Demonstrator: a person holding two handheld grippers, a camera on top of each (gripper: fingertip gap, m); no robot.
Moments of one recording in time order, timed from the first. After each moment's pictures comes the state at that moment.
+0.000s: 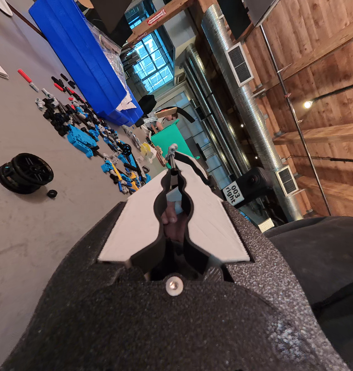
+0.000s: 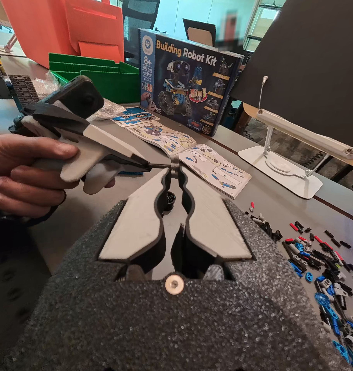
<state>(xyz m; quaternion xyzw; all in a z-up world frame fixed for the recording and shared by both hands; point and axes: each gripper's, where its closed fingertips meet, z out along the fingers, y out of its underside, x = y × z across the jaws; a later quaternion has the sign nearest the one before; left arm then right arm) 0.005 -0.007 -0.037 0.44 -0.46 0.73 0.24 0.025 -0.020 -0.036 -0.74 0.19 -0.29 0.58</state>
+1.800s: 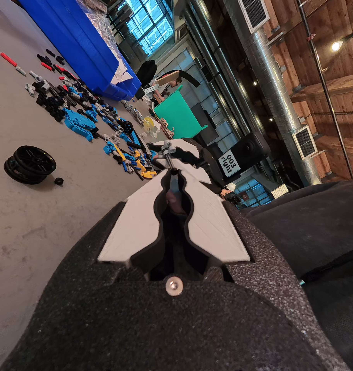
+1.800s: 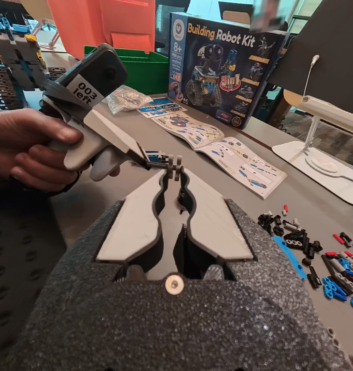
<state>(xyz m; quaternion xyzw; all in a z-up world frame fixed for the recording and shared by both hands) -0.015 -0.003 -0.045 0.40 -0.54 0.70 0.23 0.015 -0.002 -0.057 -0.76 0.16 -0.22 0.59</state>
